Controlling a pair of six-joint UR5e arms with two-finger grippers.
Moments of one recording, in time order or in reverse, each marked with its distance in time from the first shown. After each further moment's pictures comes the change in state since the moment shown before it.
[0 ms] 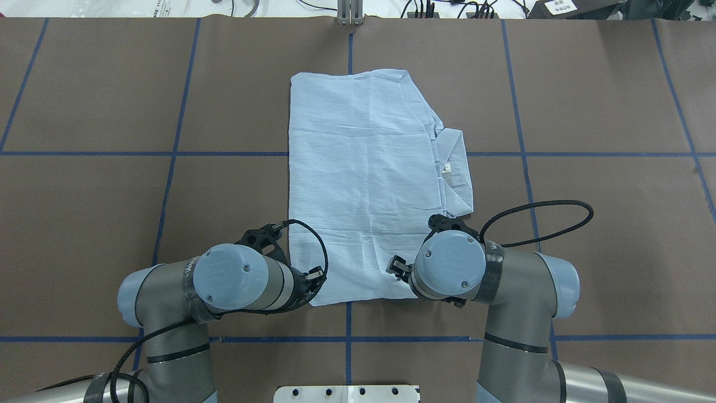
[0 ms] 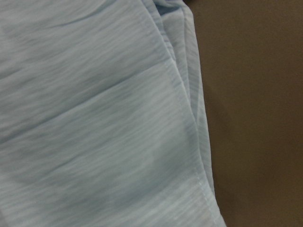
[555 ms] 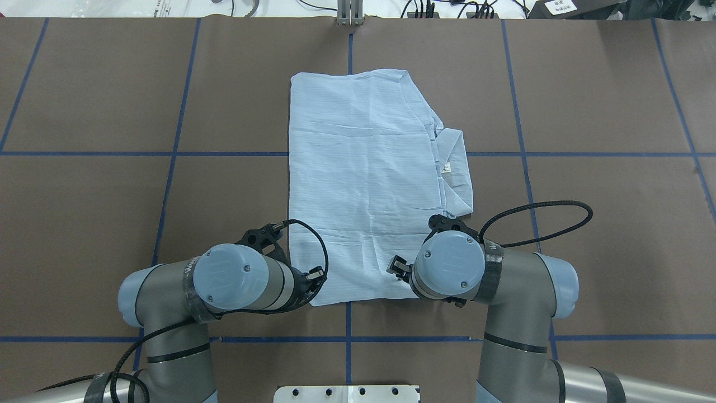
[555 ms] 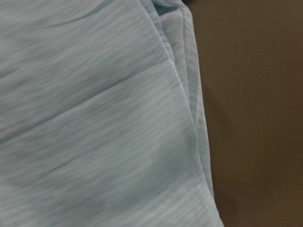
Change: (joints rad) left arm 0.000 -0.001 0.001 -0.002 0.000 0.000; right arm 0.000 -0.001 -0.004 0.001 -0.002 -0.002
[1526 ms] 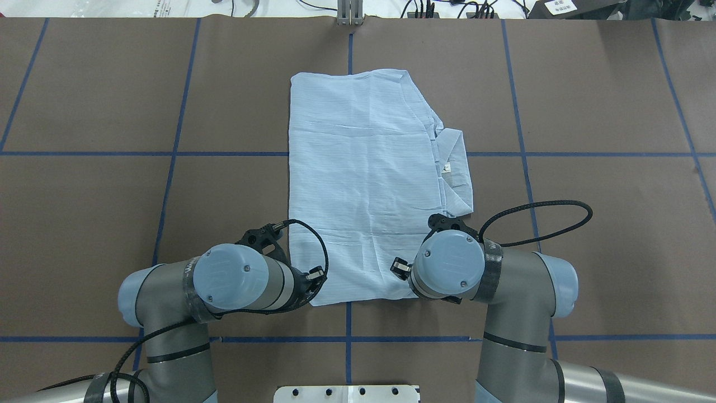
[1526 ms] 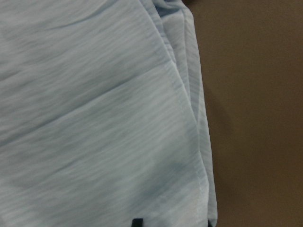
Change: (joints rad) left arm 0.000 0.000 0.000 0.000 0.001 0.000; right arm 0.001 0.003 0.000 0.003 -0.001 0.002
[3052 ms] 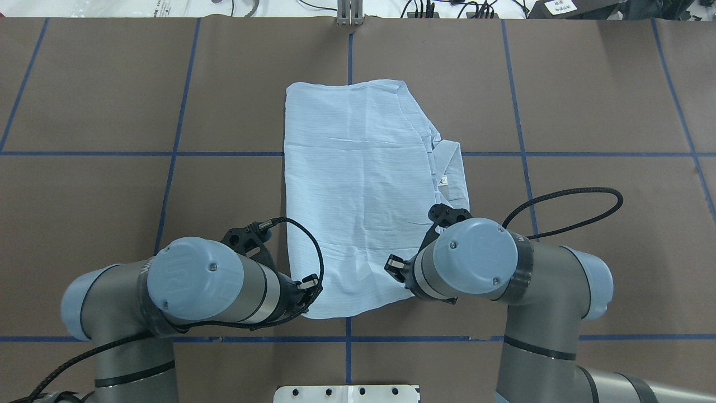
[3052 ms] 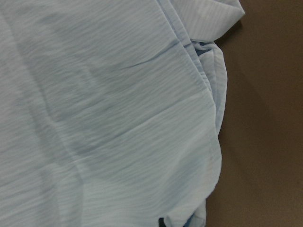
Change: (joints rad) left arm 0.011 0.015 -0.268 0.243 -0.062 0.002; right arm -0.006 -0.020 0.168 -0.013 0.043 -0.001
